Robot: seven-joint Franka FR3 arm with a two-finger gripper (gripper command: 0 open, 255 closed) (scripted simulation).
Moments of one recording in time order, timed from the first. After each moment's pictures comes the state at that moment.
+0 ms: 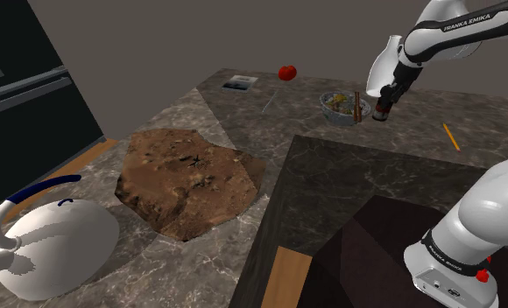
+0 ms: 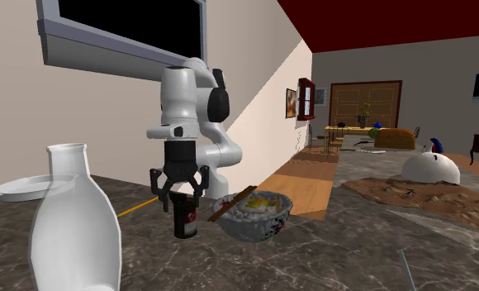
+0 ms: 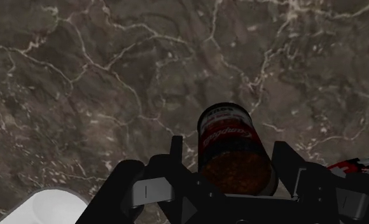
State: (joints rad) arm -0.10 -0.38 -0.53 -2.37 -0.21 2.18 -0.42
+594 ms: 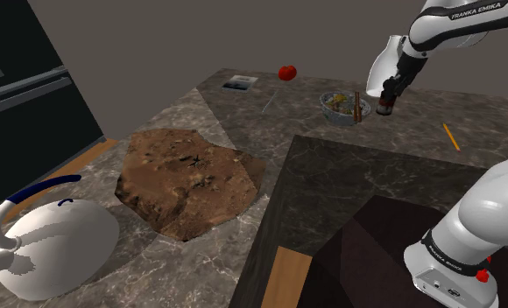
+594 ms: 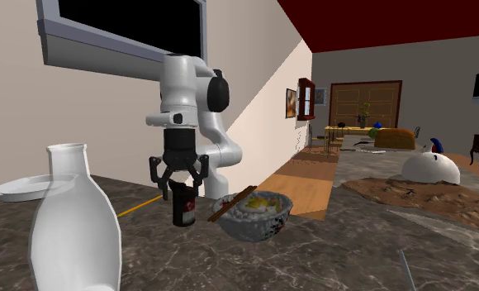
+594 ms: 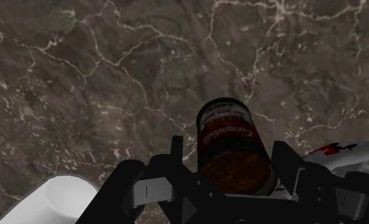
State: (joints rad) arm -0.10 -0.41 -0.52 -2.32 -0.21 2.09 -0.41
